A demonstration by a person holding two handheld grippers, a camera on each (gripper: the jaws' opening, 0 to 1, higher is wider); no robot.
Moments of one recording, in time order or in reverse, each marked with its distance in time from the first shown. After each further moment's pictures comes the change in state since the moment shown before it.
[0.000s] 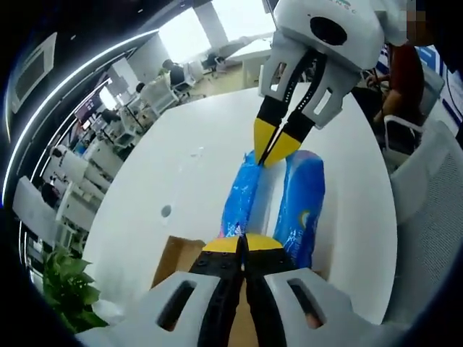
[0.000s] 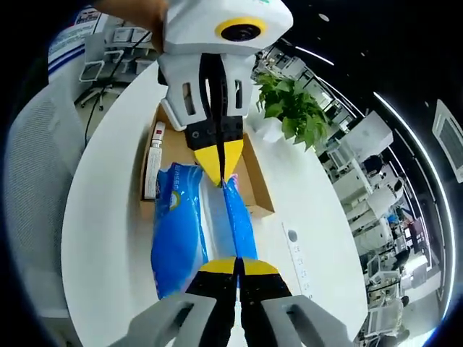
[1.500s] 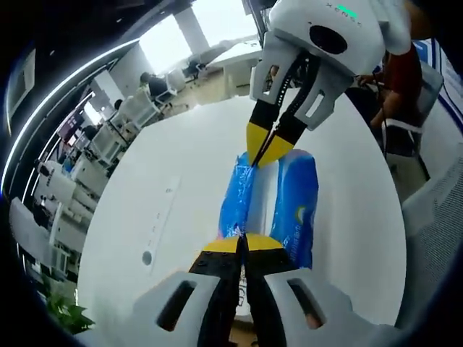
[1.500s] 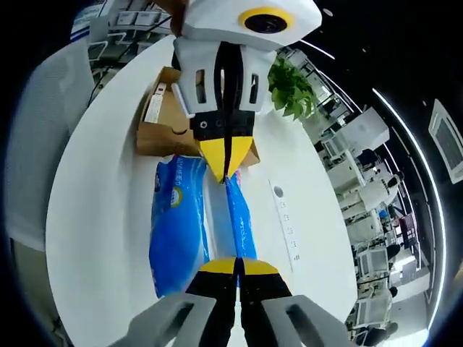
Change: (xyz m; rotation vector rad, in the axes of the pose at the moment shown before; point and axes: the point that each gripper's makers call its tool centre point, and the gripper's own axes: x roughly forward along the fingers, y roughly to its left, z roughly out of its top) left arm 0.095 -0.029 0.078 0.076 -0.030 -0.083; right arm -0.030 -0.028 -0.119 -0.051 0.078 -0.044
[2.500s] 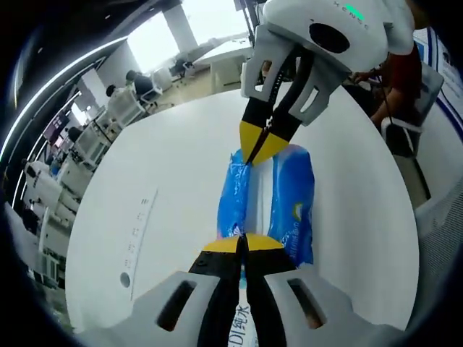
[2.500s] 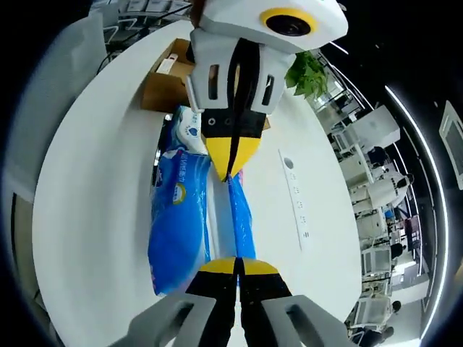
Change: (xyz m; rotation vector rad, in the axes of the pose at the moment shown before) left arm 0.077 -0.011 0.004 0.005 0.008 -0.087; right arm 0.028 0.003 -0.071 -0.051 0.065 0.053
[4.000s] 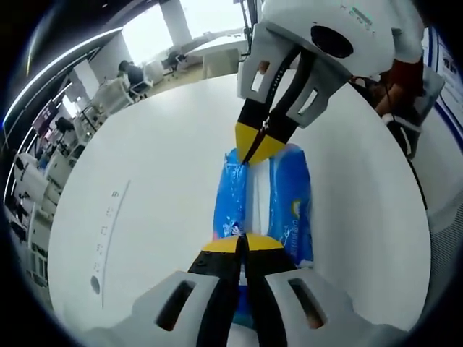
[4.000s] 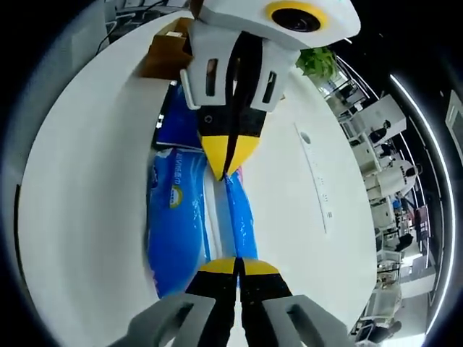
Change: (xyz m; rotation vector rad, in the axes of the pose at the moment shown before) left arm 0.056 -0.016 -0.019 -0.021 0.009 -0.062; right arm 0.040 0.025 -0.042 0.047 0.047 0.038
